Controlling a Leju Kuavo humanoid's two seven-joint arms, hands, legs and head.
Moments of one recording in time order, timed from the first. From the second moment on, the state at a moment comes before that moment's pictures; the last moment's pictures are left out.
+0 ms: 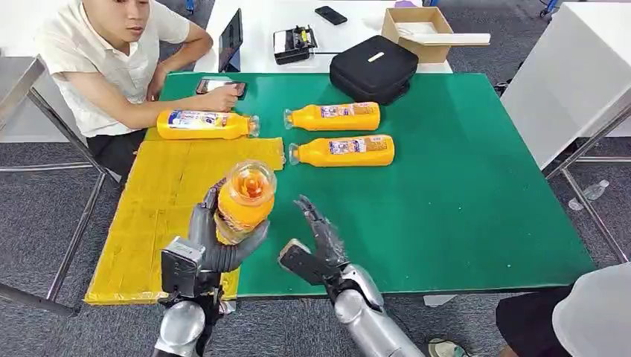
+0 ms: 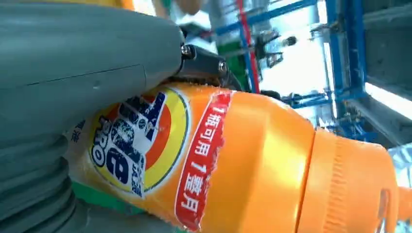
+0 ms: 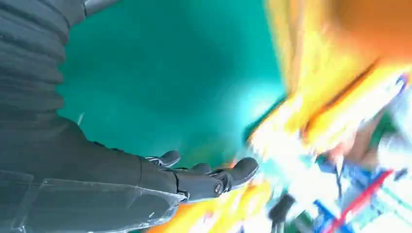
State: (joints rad) left arm -0.08 -0.30 -0.32 -1.49 -0.38 0.18 -0.43; right arm -0.23 0.18 0.41 -0.95 0.78 -0.19 -0.40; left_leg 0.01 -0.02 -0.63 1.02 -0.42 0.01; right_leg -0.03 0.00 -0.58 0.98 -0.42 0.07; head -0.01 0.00
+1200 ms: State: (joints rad) left arm -0.14 -0.22 -0.15 -1.21 -1.47 0.38 -0.17; right arm -0.09 0.17 -0.02 -1.34 0.96 -0.29 -0.49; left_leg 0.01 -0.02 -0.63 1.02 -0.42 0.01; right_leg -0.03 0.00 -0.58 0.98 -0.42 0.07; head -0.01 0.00
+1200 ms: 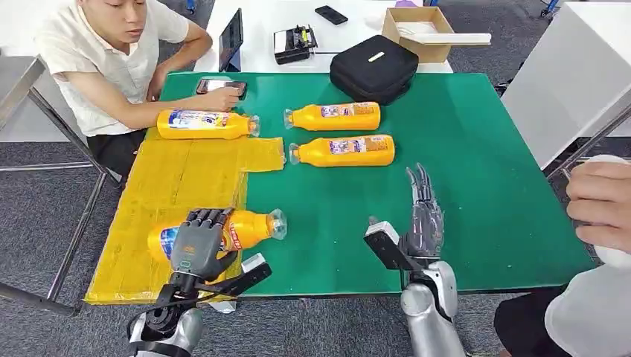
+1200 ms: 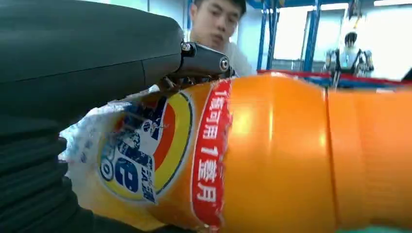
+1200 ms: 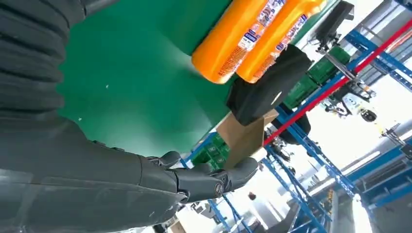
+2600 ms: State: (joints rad) left arm -0.18 -0.19 -0.33 -1.17 -1.51 0.32 -0.13; right arm -0.09 0.18 -0.02 -1.26 0.90 -0.29 -0.55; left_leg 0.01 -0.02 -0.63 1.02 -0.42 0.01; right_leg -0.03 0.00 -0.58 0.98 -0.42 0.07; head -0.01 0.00
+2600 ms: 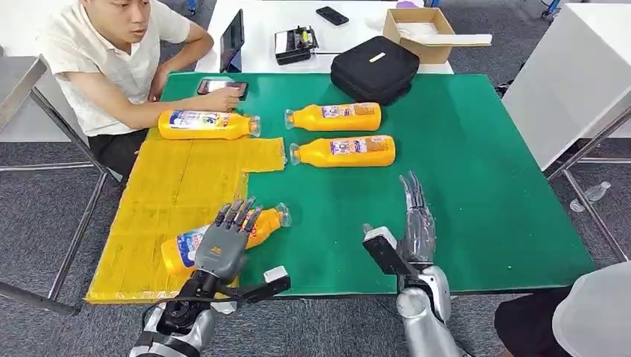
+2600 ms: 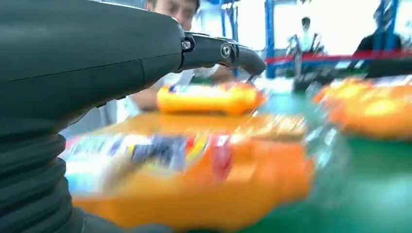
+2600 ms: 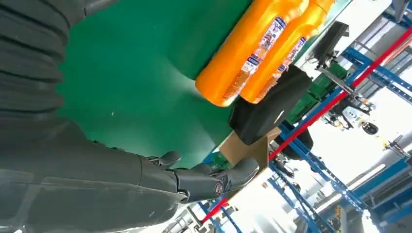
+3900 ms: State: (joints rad) left arm 0.03 -0.29 -0.37 -1.61 -0.55 0.15 -0.28; right arm -0.05 0.14 -0.05 -1.46 1.34 -0.33 -0.27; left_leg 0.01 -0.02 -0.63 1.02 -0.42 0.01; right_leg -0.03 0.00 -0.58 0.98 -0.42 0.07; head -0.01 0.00
